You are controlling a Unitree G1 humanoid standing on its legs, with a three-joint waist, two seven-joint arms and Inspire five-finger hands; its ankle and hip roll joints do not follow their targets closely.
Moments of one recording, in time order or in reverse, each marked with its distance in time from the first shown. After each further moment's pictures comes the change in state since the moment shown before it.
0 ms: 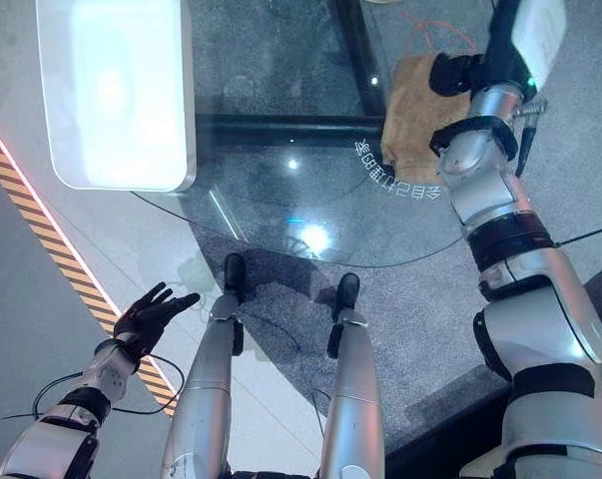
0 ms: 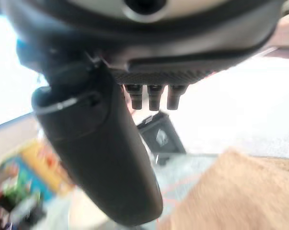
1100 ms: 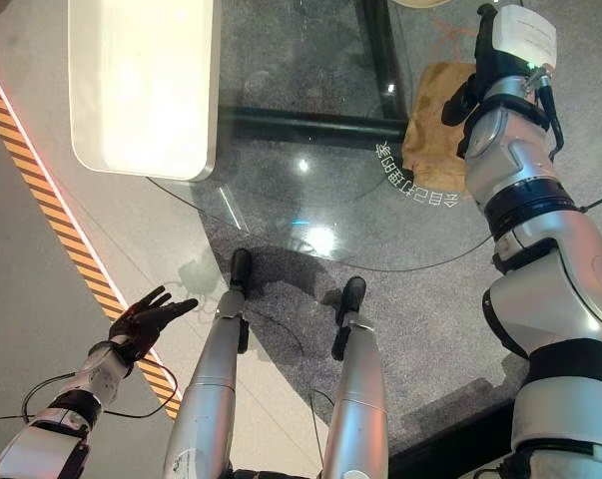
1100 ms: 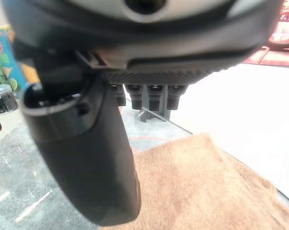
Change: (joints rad) left arm 0.025 0.044 -0.032 -0.033 0.008 0.043 -0.005; right arm -0.183 -0.023 0.239 0.258 -0.155 0.128 0.318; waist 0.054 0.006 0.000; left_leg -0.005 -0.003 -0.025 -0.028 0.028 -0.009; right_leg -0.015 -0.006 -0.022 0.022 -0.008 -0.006
